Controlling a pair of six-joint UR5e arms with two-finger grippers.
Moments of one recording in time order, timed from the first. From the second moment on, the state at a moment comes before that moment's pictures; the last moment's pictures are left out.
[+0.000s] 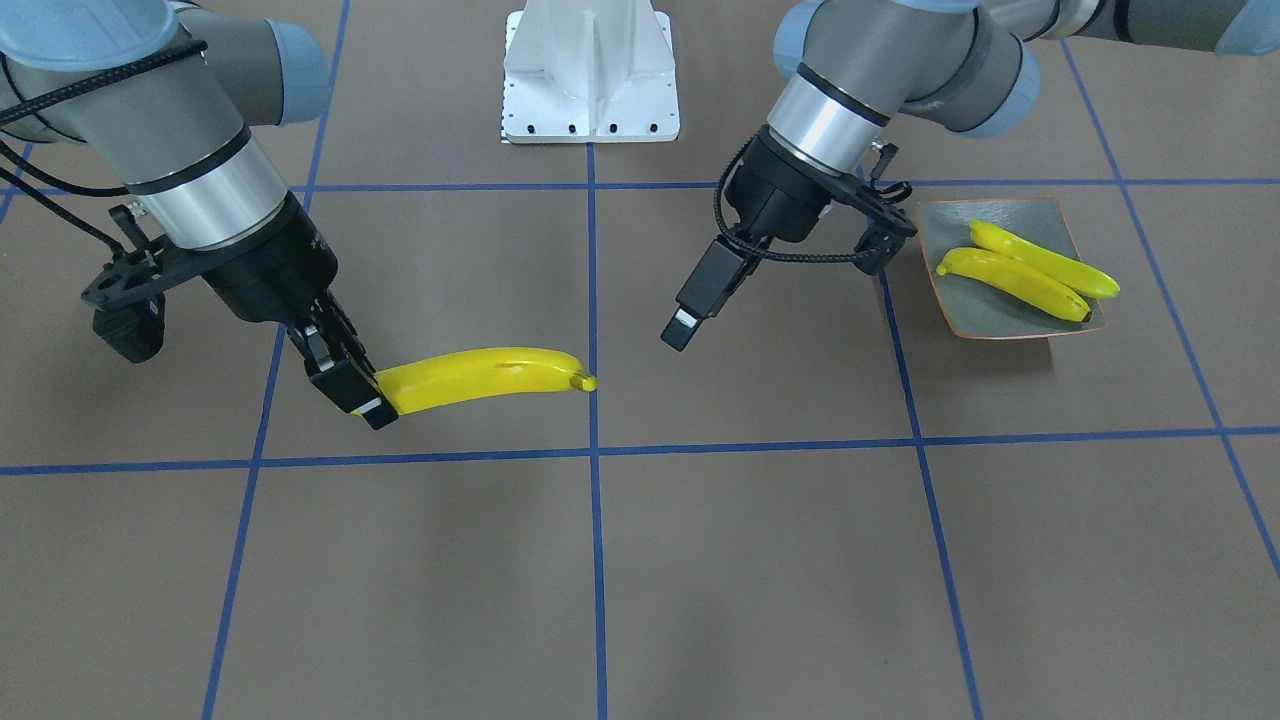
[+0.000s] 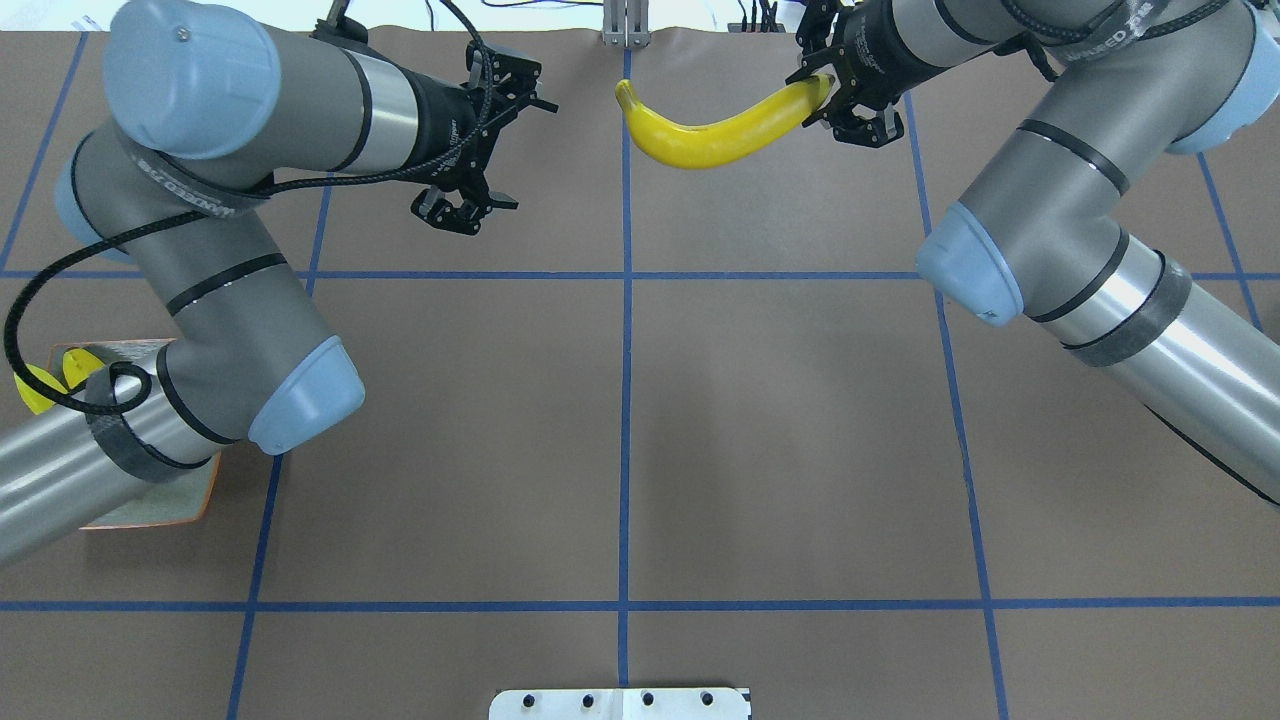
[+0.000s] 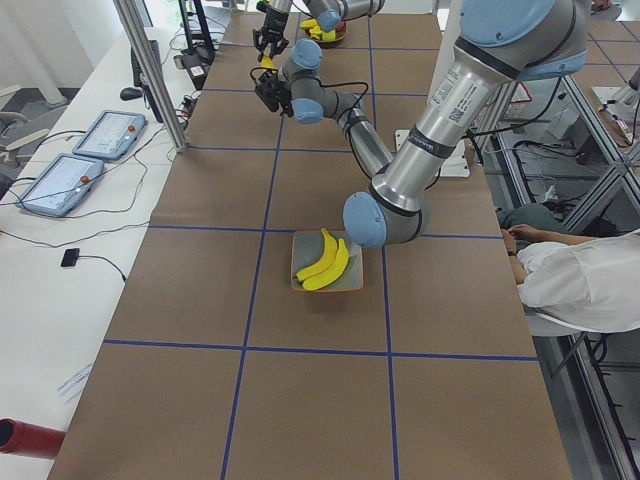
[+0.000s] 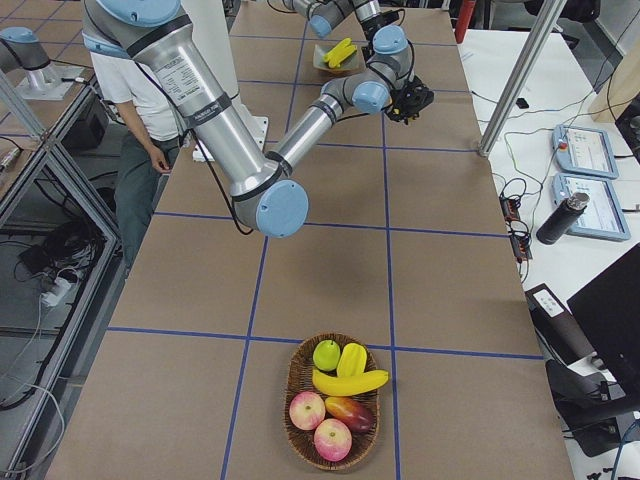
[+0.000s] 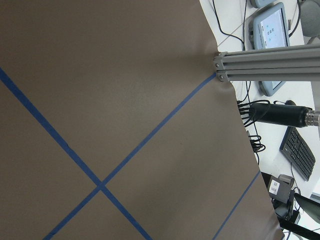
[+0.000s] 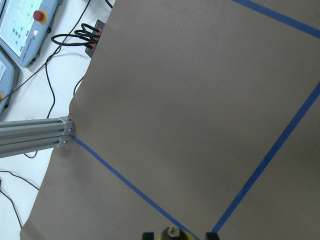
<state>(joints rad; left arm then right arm) -0.74 -2.23 -1.76 -2.07 -1.81 -2.20 0.92 -0.92 1.73 -1.35 1.97 2.18</state>
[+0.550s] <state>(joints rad) -0.68 -2.30 -1.74 -2.05 -1.70 -2.22 0.86 -0.83 1.74 -1.52 1.87 2.25</state>
